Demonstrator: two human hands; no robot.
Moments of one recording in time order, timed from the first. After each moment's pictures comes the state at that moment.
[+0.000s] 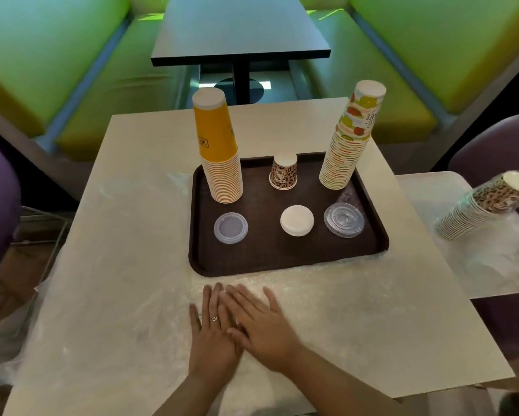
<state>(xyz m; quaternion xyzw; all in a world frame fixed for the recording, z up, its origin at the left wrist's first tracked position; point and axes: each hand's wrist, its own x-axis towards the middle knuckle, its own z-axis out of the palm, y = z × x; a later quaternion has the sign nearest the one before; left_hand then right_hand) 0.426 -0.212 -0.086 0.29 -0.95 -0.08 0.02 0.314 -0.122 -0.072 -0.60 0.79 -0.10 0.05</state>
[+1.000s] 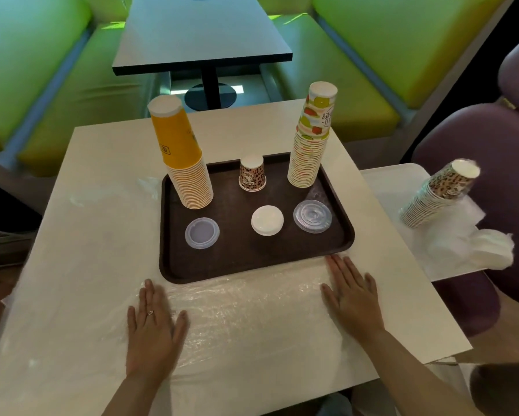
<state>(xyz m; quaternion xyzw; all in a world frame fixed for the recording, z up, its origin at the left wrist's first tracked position) 0.441 -0.262 -0.070 0.39 -0.91 -0.14 0.03 0.186 0.012 -0.079 -0.30 0.95 -0.10 0.04</state>
